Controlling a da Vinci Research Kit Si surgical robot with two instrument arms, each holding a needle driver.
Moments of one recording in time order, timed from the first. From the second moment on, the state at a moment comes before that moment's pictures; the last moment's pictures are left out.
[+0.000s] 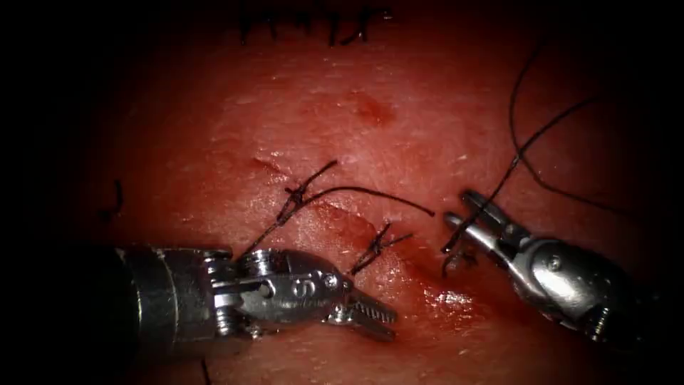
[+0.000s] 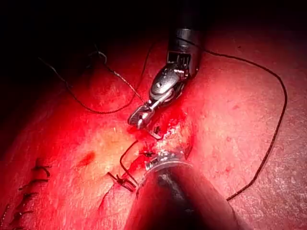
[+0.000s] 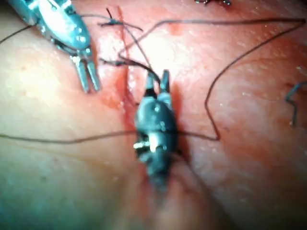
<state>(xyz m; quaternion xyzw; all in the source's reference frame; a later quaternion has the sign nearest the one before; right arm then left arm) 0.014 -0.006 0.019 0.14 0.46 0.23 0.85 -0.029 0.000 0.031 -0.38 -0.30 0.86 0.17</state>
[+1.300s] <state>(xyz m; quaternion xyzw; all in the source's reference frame) 0.014 -0.010 0.021 0.26 0.42 0.34 0.80 -0.029 0.000 0.031 -0.38 -0.30 0.86 0.17</state>
